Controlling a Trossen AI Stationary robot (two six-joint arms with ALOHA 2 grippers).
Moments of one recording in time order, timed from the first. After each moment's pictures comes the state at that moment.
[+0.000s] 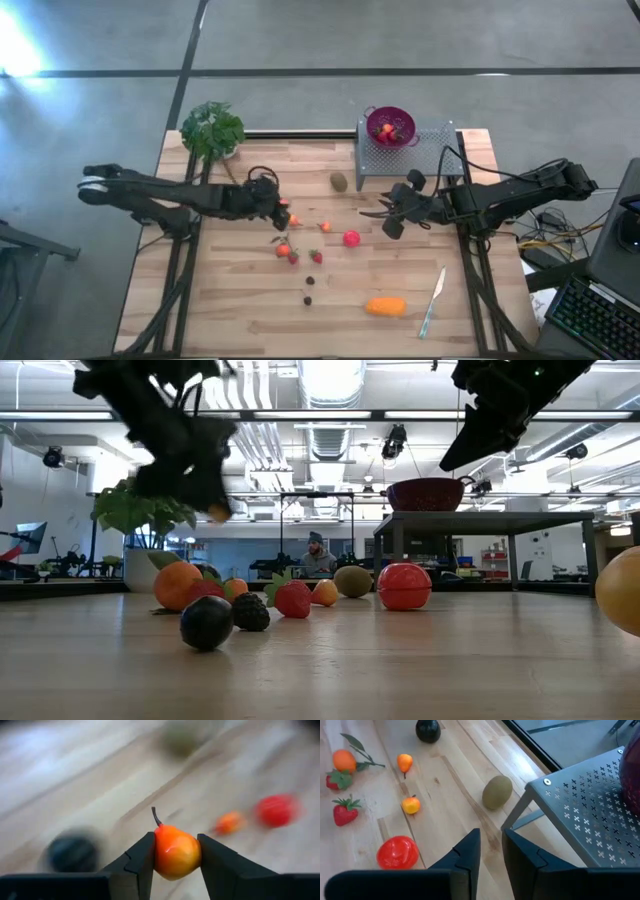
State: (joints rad) left arm -0.04 1.20 0.74 -0.31 -0.41 -0.75; right arm 0.17 1.09 0.77 -0.47 0.59 0.39
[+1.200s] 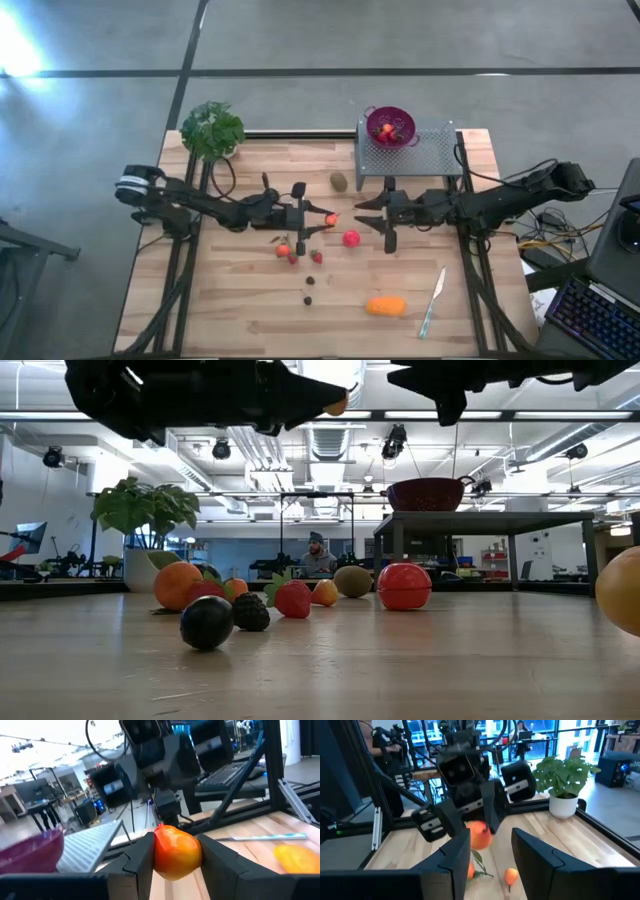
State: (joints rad) left arm -0.09 1.55 0.68 1.00 -0.08 0.31; right arm 0.17 1.14 0.59 0.48 0.23 0.16
